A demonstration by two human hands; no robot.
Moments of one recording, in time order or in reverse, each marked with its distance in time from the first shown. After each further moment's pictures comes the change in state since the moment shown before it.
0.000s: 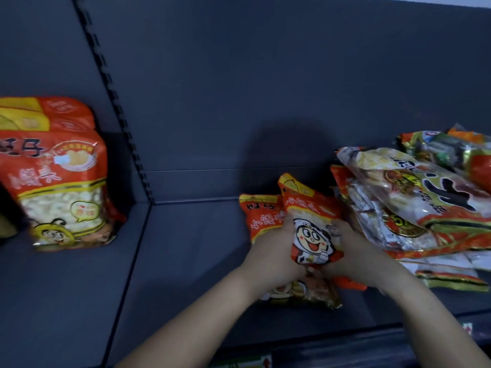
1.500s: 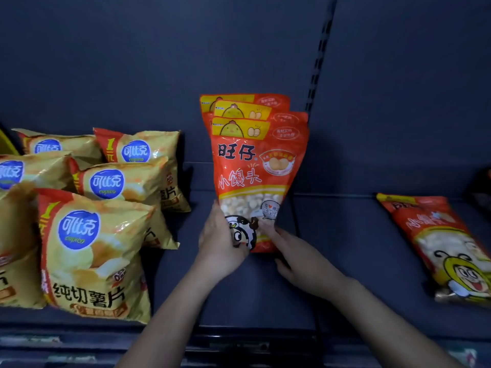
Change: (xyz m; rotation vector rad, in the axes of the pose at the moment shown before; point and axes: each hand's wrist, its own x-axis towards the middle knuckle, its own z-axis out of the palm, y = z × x) left_hand -0.206 -0.254 -0.193 -0.043 0.553 -0.367; right_hand 0.010 -0.266 0.255 -0.252 0.069 -0.937
